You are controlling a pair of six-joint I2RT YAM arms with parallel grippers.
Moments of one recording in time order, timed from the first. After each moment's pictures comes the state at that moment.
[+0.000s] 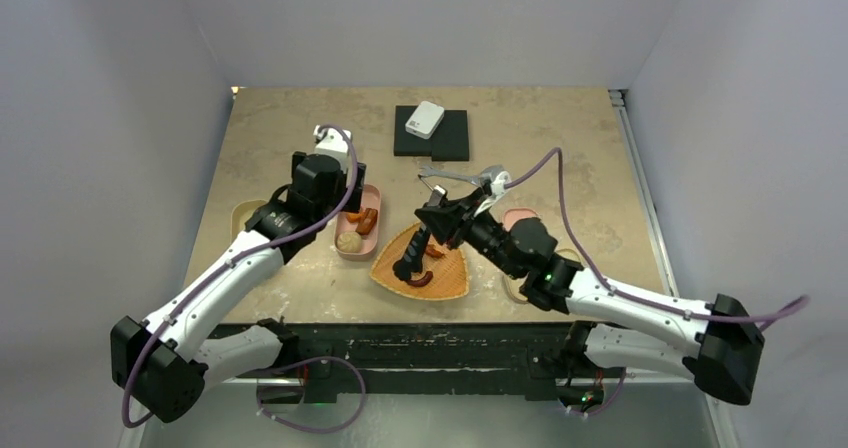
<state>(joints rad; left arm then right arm) -0.56 1.08 0.93 -0.41 -0.44 -0.12 0.96 0.99 0.61 0.53 0.07 0.42</state>
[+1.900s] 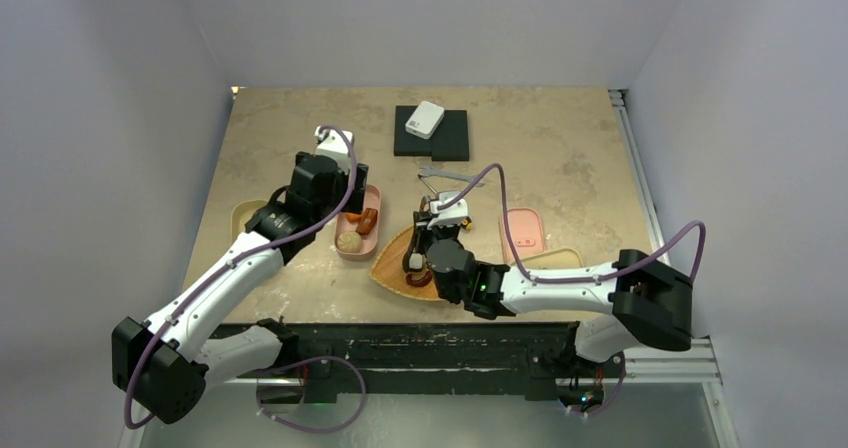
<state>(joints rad) -0.52 1.08 0.90 -0.36 -0.37 -0.12 1.25 1.44 0.74 0.56 1.00 0.31</state>
